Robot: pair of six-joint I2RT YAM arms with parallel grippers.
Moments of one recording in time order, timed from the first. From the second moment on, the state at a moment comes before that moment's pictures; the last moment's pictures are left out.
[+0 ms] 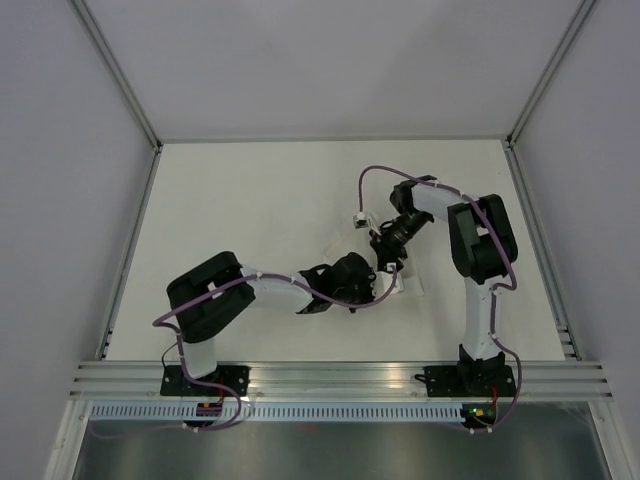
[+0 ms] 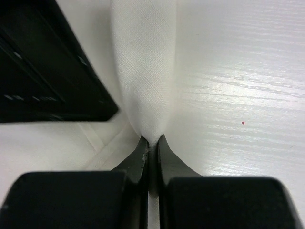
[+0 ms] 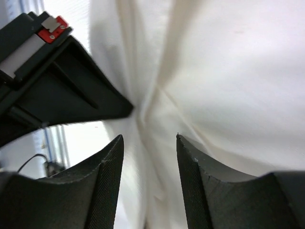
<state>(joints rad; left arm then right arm) -1.09 1.84 0.90 0.28 0.12 0.36 0.32 2.16 1.48 -1.27 -0.82 -1.11</state>
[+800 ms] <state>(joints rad) -0.80 2.03 1.21 -0.10 0.77 0.16 -0.13 1.77 1.28 -1.21 -1.03 -1.28</state>
